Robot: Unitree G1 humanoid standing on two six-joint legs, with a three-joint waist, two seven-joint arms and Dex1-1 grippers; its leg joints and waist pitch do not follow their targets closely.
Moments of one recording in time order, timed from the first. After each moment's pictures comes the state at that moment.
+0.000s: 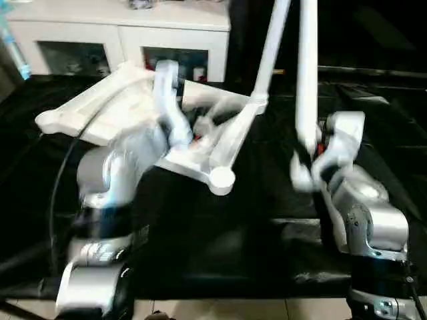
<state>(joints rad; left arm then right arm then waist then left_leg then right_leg) -0.76 0.06 0.19 0.09 -0.58 0.85 -0.54 -0.39 -0.11 -0.17 -0.10 0.13 0.48 0.33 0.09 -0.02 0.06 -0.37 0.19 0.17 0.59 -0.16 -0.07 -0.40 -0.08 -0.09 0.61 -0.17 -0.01</state>
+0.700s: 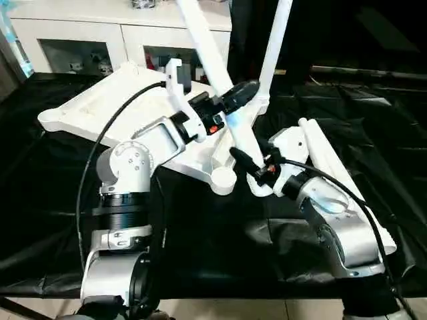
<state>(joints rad) -0.80 -0.01 0.28 0.19 -0.67 0.88 -0.47 -0.33 -0.16 0.11 -0.09 0.08 0.34 0.50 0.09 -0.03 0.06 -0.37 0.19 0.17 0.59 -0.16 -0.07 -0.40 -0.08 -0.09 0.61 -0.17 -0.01</state>
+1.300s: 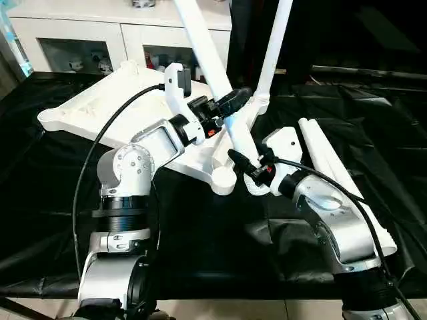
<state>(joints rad) -0.78 -0.01 0.24 0.19 -0.63 0.84 -0.45 -0.35 -0.17 0.13 -0.04 0.07 0.34 0.49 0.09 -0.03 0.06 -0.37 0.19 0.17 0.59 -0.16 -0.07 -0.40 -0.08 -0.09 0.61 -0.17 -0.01</state>
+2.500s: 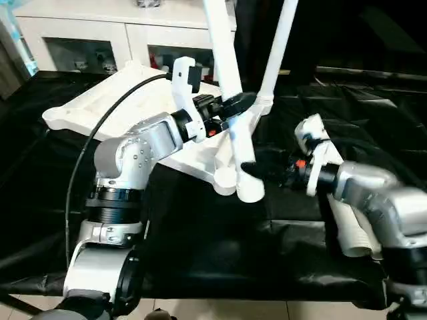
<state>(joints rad) -0.82 0.11 0.09 0.20 -0.59 0.83 -0.58 -0.47 -0.44 0.00 -0.06 0.49 0.84 0.87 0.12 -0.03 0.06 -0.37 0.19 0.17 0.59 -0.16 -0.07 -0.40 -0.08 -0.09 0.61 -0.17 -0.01</state>
